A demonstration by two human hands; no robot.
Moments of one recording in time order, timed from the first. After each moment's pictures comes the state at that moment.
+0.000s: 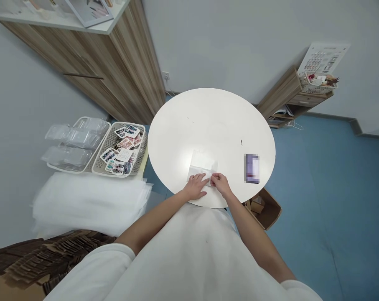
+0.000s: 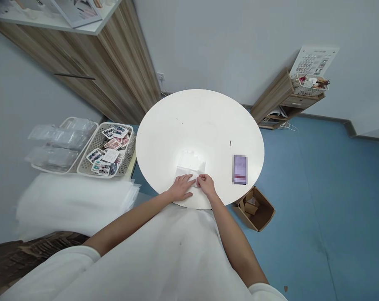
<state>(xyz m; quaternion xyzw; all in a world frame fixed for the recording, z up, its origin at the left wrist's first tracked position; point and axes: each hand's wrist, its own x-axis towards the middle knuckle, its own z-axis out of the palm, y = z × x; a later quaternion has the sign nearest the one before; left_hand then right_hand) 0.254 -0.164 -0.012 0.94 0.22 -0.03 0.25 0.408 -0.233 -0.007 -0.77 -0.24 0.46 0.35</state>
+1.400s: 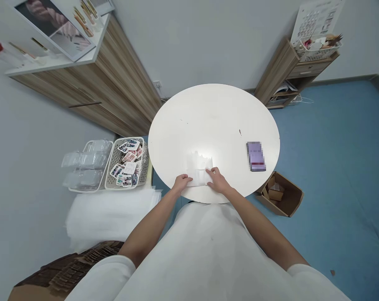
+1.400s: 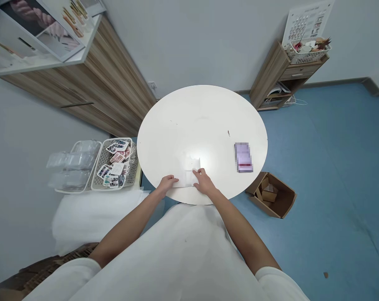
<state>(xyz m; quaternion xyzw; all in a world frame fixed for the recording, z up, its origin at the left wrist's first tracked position) 0.210 -0.119 -0.008 0.58 0.58 0.02 0.57 0.390 -0.233 -0.018 -0.74 -0.54 0.37 0.15</state>
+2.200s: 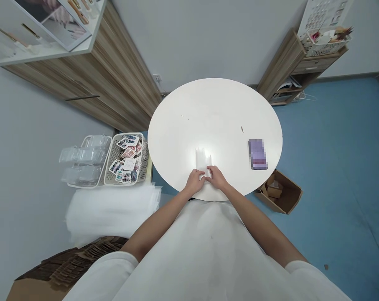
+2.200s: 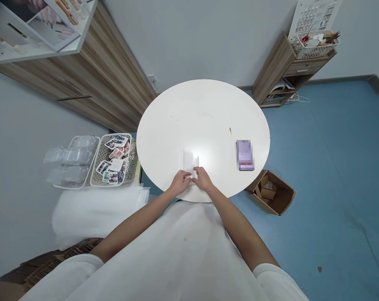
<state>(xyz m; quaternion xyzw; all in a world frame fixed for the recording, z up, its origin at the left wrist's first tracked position) 0.250 -0.150 -0.004 0.78 0.44 0.01 0.44 0.384 -0.223 -0.033 -0.74 -0.45 0.40 0.28</state>
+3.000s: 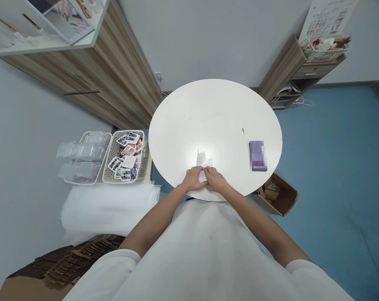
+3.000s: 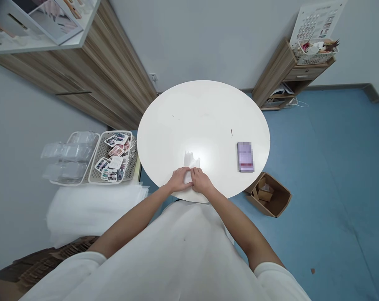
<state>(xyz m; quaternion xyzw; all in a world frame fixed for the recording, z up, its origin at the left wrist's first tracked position) 0.247 -0.134 0.013 0.85 0.34 -0.05 0.40 0.374 -0.219 -0.004 -0.70 -0.65 0.30 0.08</state>
